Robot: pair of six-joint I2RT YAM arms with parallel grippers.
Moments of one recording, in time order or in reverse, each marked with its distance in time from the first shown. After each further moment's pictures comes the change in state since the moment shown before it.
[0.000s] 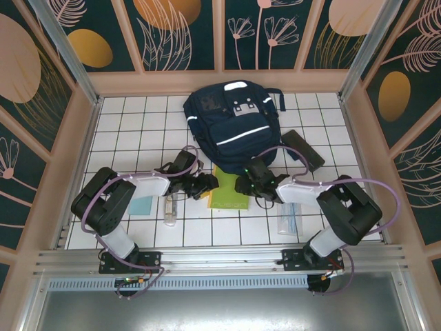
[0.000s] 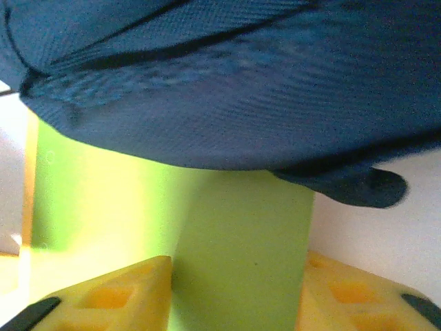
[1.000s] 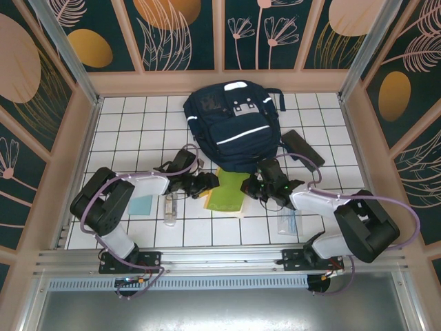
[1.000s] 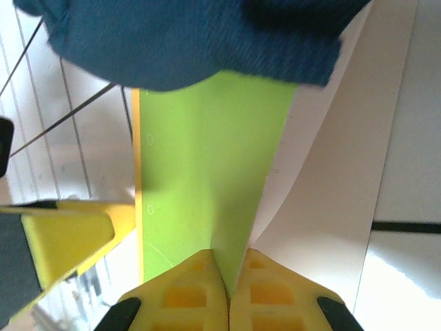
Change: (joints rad) left arm 0.021 -0.014 0.012 -0.033 -0.002 0.066; right arm -0.069 -0.166 -0.100 0.048 -0.258 0.219
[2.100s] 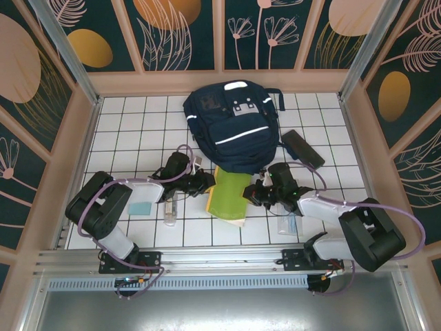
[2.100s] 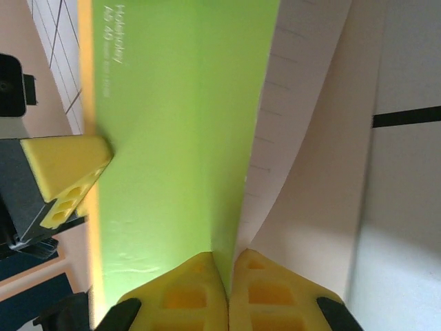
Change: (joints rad) left arm 0.013 -0.039 -0.138 0.360 0.097 -0.167; right arm -0.087 -0.071 -0.119 0.084 -0.261 0.058
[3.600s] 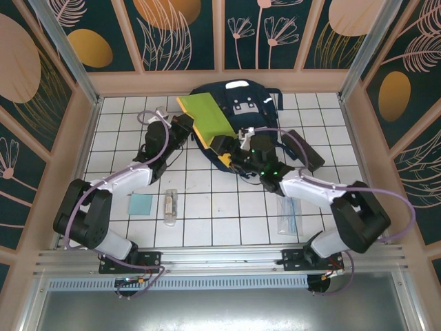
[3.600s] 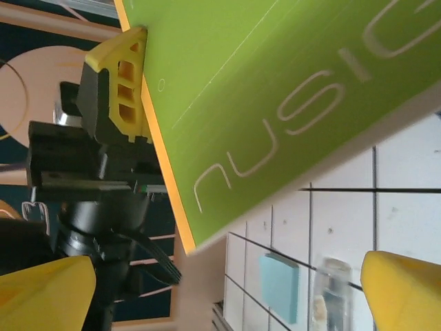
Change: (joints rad) left arm 0.133 -0.103 0.209 0.270 -0.575 -0.151; right arm 0.150 0.206 0.369 0.409 0.217 0.205
